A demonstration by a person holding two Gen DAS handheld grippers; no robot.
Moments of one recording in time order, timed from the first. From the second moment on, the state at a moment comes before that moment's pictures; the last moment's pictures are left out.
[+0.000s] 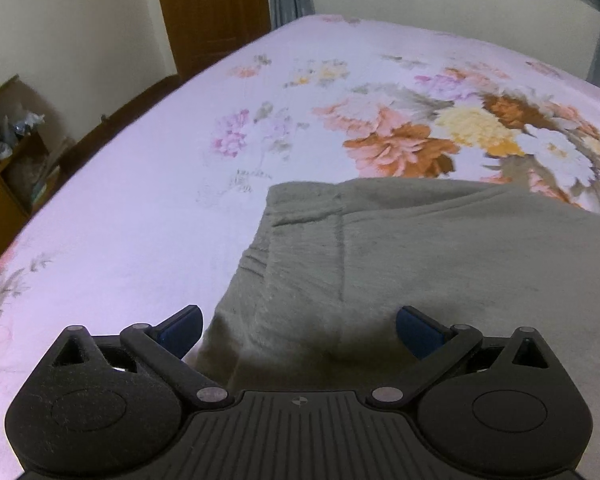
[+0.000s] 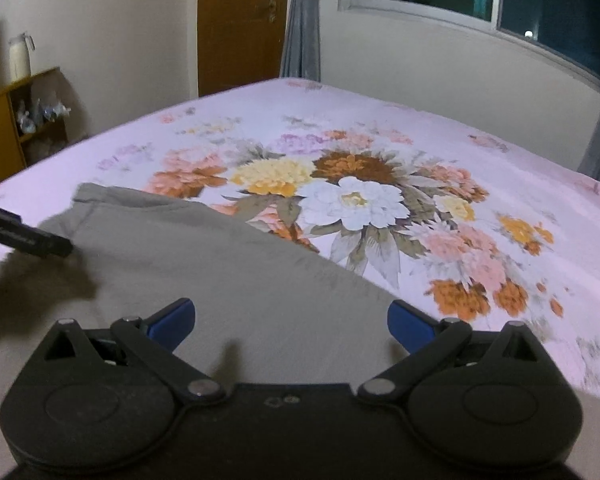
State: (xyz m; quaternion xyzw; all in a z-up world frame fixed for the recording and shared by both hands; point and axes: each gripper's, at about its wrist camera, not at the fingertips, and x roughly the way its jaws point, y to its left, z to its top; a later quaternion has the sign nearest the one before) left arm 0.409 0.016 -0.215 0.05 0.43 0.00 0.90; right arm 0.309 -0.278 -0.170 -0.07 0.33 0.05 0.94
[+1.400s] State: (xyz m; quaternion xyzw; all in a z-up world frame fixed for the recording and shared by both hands) left arm 0.265 0.077 -0.171 -0.03 0.40 -0.06 0.91; right arm 0.103 -0.196 -0.173 -0.12 0.33 0.16 0.92
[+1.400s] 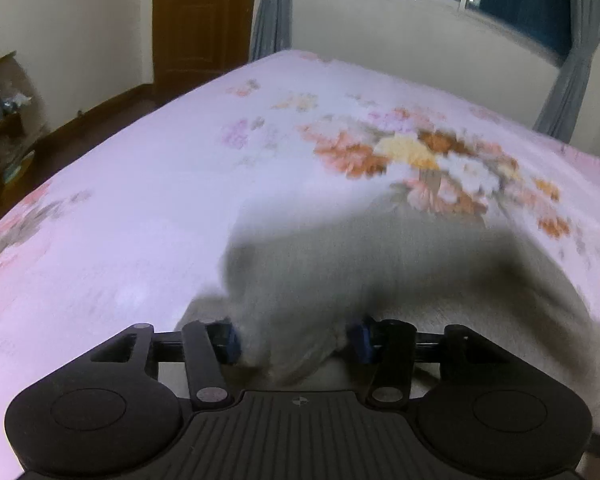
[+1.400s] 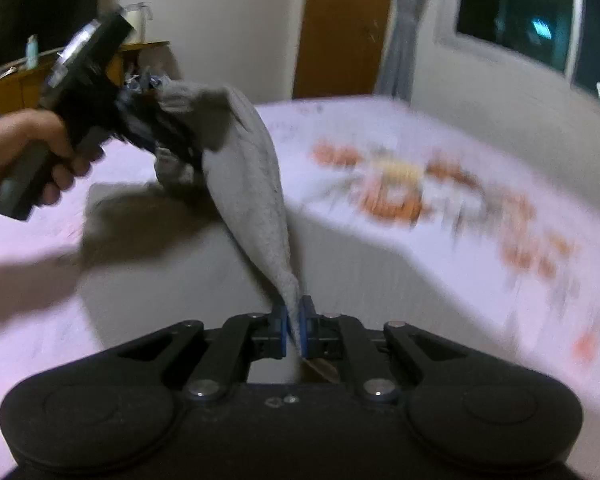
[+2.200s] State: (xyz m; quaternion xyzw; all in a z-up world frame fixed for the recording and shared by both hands) left arm 0.183 0.130 -0.237 -0.32 0.50 -0.08 0.80; right arm 0.090 -0.294 -0.210 0.30 0.40 0.03 0.86
